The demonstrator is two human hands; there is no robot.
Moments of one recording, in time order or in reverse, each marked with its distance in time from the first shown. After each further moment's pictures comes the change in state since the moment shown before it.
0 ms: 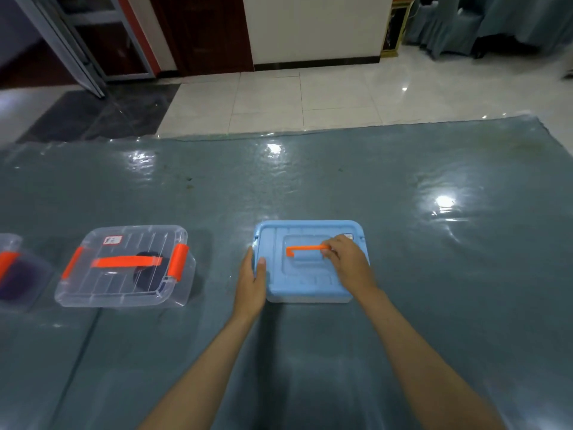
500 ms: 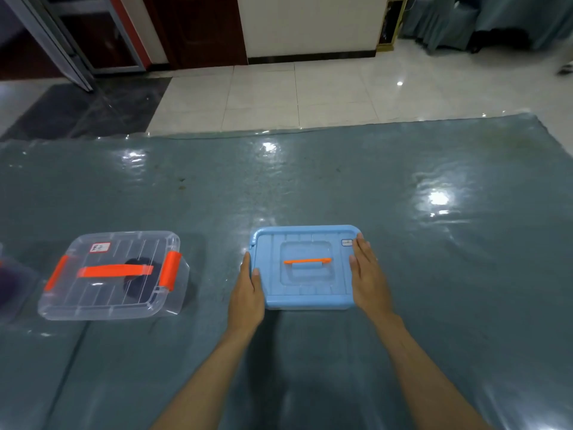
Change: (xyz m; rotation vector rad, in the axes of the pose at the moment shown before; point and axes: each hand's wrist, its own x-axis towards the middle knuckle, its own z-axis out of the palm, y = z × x) left_hand 0.008 -0.015 0.001 0.198 0.017 0.007; right_hand -0.025 0.036 0.001 0.054 0.147 0.212
